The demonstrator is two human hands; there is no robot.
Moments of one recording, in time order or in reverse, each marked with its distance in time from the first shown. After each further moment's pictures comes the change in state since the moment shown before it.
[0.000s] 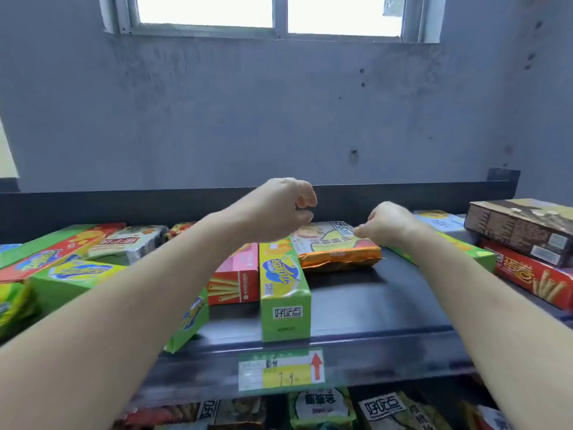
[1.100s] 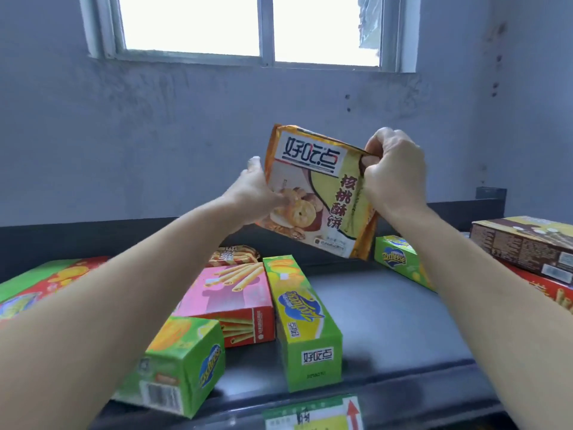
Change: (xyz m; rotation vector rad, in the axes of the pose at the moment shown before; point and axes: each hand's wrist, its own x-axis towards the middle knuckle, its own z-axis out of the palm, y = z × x) left_hand 0.043 -0.052 -0.032 -0.468 0.122 -0.283; right_hand -0.003 -0.075 -0.039 0.284 0.839 -0.349
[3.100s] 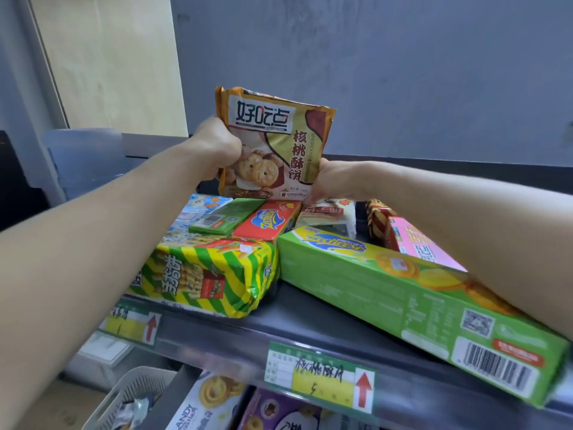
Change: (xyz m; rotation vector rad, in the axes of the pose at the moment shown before) left_hand -0.087 -0.198 -0.258 0.149 0.522 -0.503; right_hand -0.118 -0.249 0.240 0.138 -1.405 -0.201
